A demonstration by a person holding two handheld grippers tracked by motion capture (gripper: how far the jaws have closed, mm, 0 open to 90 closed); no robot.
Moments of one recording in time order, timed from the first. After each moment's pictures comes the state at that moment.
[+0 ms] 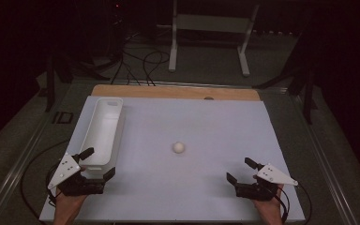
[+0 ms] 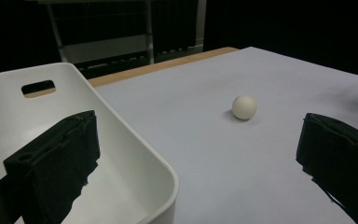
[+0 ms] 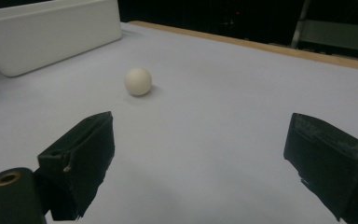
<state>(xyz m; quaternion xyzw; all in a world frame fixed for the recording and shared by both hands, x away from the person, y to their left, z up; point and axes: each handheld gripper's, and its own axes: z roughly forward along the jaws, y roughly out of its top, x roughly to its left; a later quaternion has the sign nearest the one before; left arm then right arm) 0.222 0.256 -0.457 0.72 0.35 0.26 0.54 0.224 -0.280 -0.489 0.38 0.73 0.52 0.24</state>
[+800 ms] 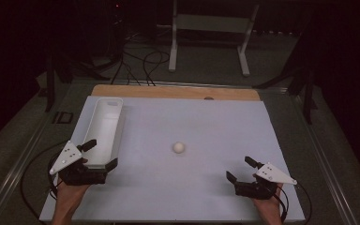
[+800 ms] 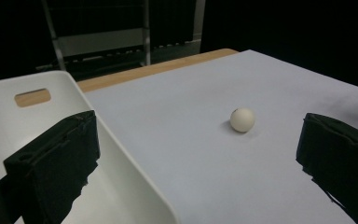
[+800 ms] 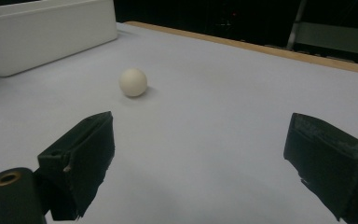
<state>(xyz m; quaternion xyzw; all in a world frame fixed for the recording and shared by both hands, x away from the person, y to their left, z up) 0.241 0.246 -0.432 0.72 0.36 0.24 0.54 0.228 -0.281 -0.489 0.38 0.73 0.52 0.25</state>
